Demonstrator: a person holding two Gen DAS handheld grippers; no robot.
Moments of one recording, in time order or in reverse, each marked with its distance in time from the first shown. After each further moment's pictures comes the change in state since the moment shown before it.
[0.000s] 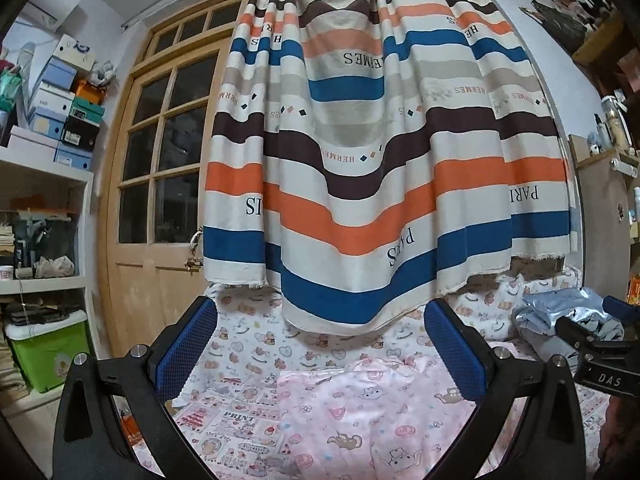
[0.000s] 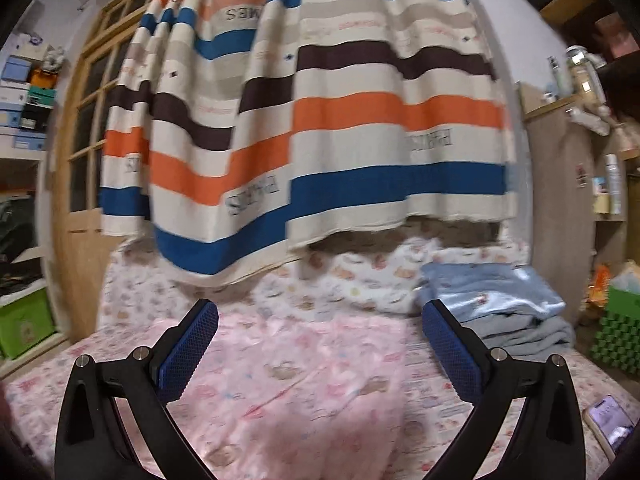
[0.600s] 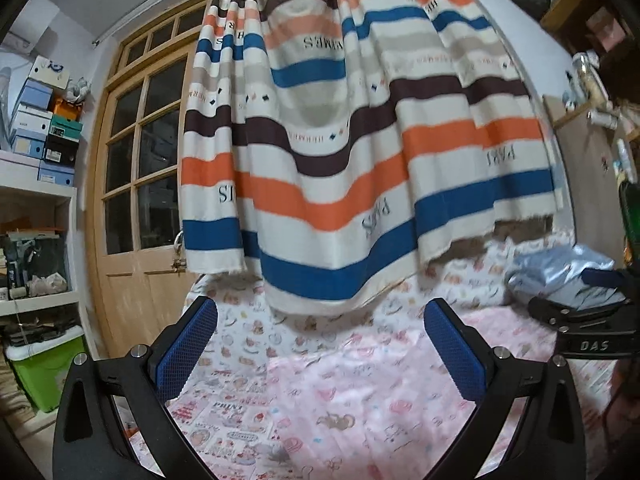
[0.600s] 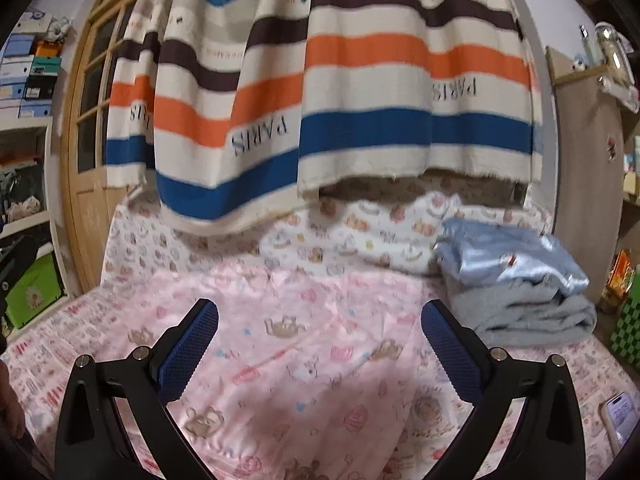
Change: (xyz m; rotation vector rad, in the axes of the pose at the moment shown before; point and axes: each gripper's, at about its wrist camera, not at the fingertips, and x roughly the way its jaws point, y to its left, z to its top) left arm -0.003 -0.031 -0.033 0.099 0.011 -0.045; right arm 0.036 -0.008 -0.028 -0.035 0.144 0.046
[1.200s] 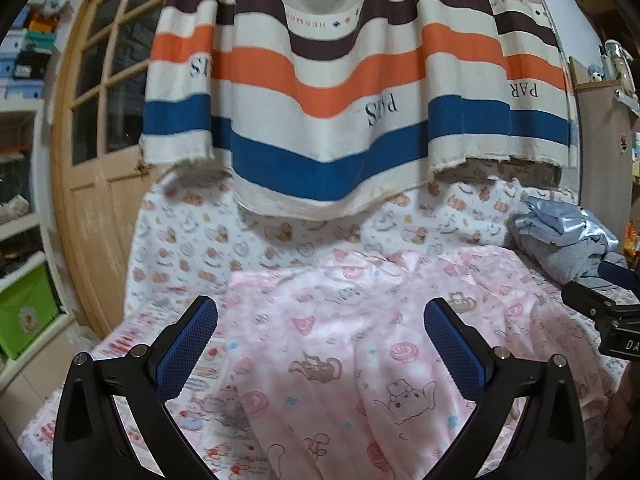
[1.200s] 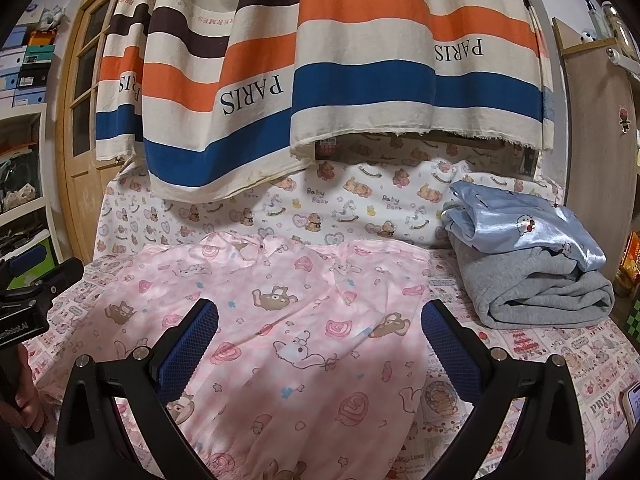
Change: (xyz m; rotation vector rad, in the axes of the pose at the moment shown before) left arm 0.087 0.006 -0.069 -0.086 0.291 -0.057; right arm 0.048 -0.008 -0.038 -0.012 0.112 0.028
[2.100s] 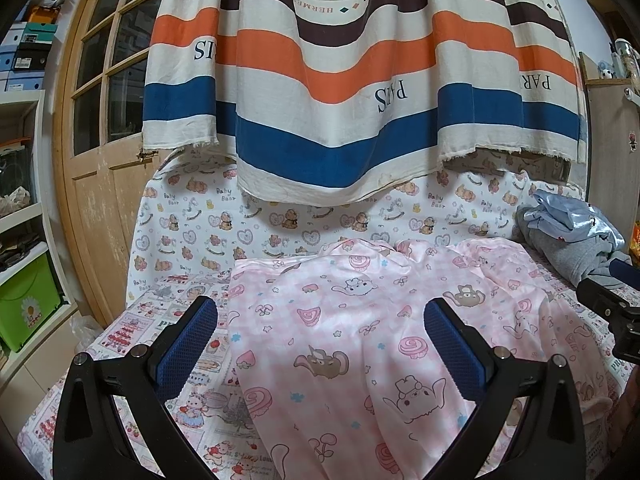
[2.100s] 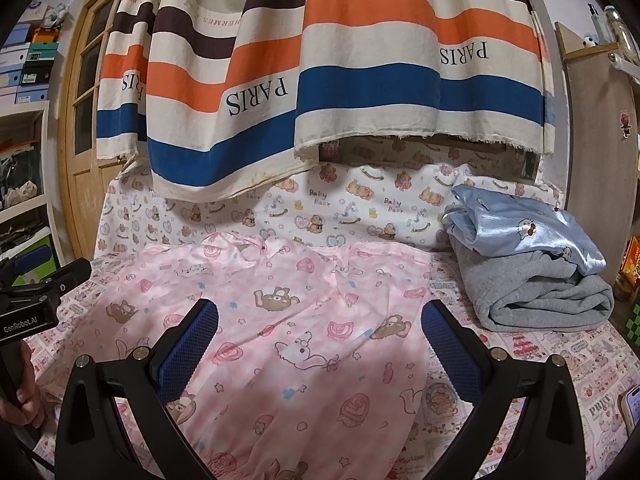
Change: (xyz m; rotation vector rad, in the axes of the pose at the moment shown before) left arm 0.016 0.005 0.000 -0.019 0.066 -0.009; right arm -0.005 0.002 -0.001 -0.004 -0.016 -0.009
